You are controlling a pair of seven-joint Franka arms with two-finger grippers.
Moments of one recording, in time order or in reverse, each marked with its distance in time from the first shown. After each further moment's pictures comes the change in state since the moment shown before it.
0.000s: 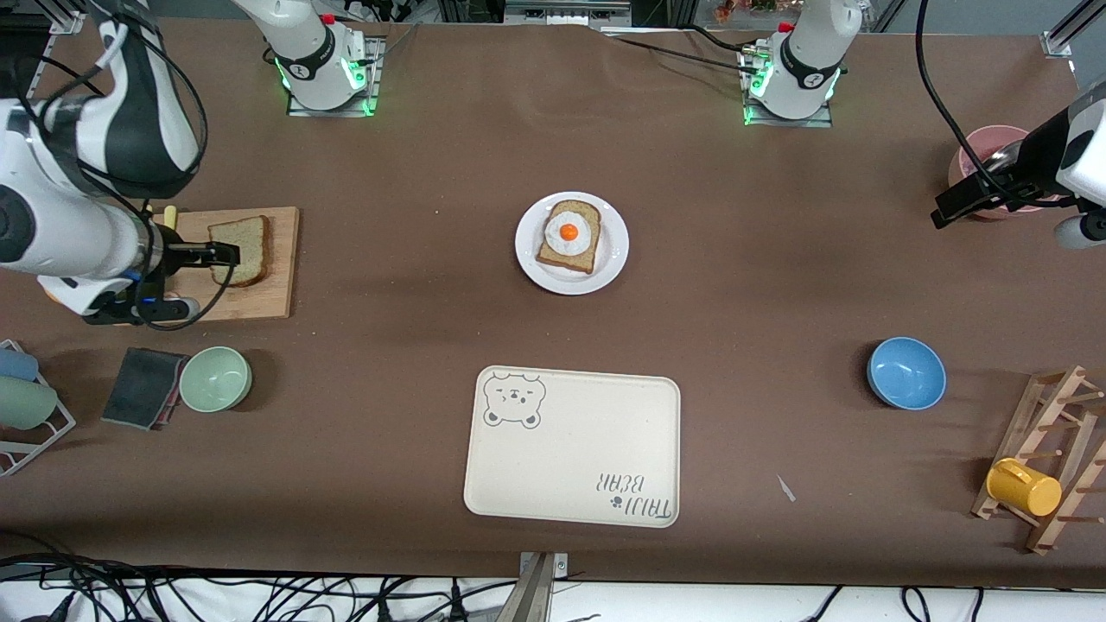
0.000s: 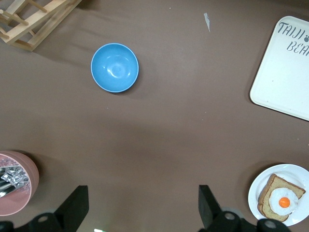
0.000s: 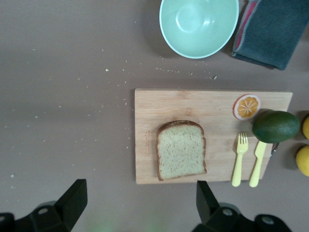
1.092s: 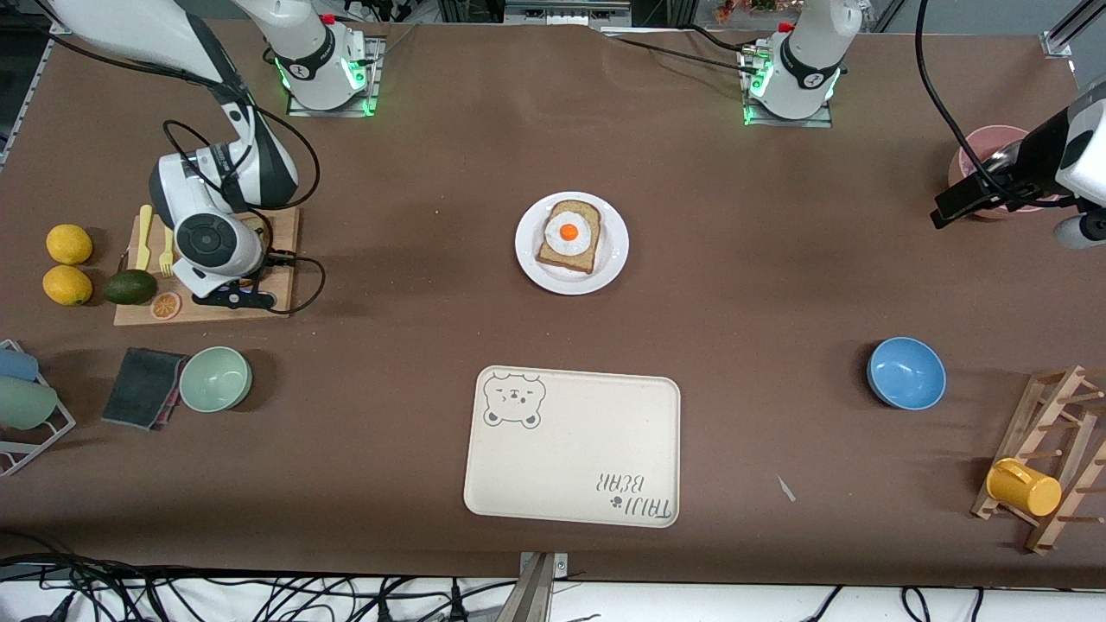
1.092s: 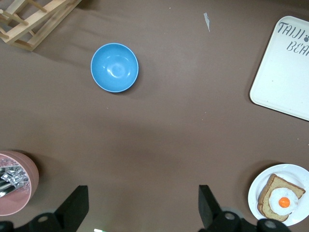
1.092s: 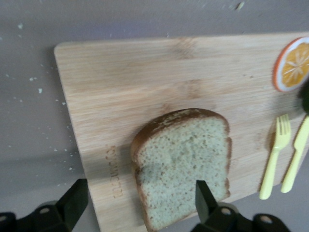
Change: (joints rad) left arm 0.000 0.000 -0.003 0.000 0.000 0.000 -0.001; right arm 0.007 0.100 -0.001 -0.428 -0.303 0.412 0.381
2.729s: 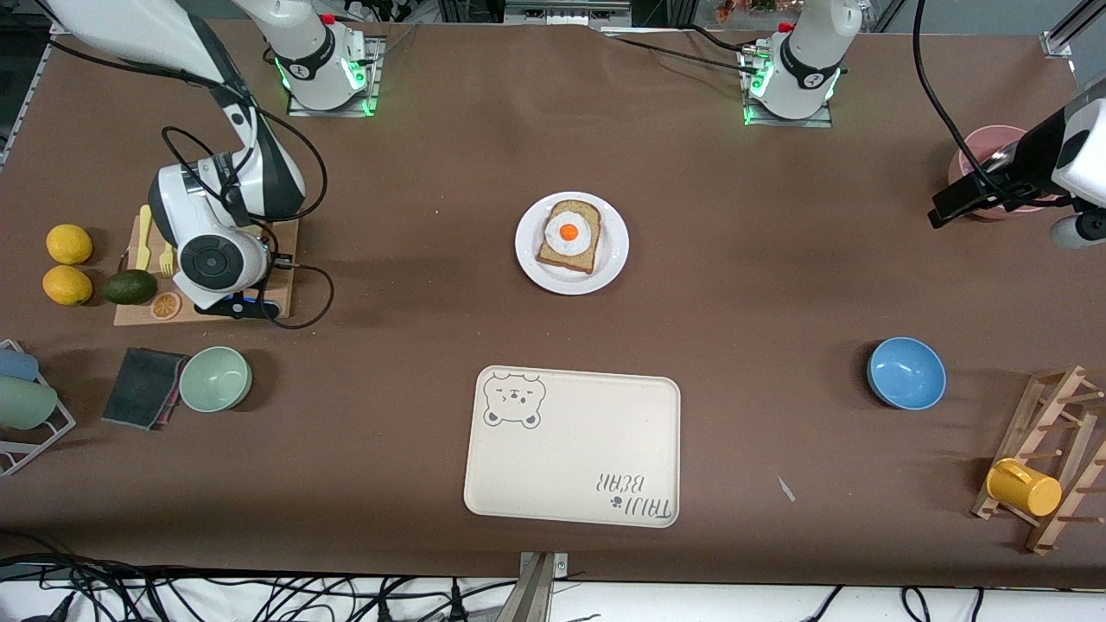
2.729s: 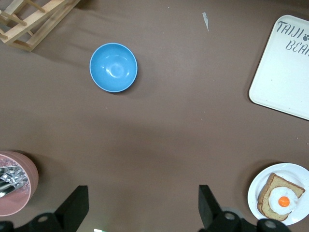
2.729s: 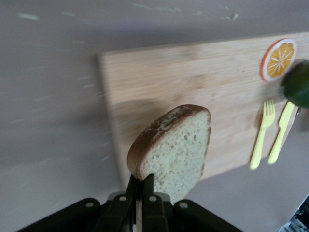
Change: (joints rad) left arm 0.000 0.000 -0.002 0.000 0.000 0.000 0.000; right arm -0.011 0.007 0.141 0.246 0.111 -0.339 0.006
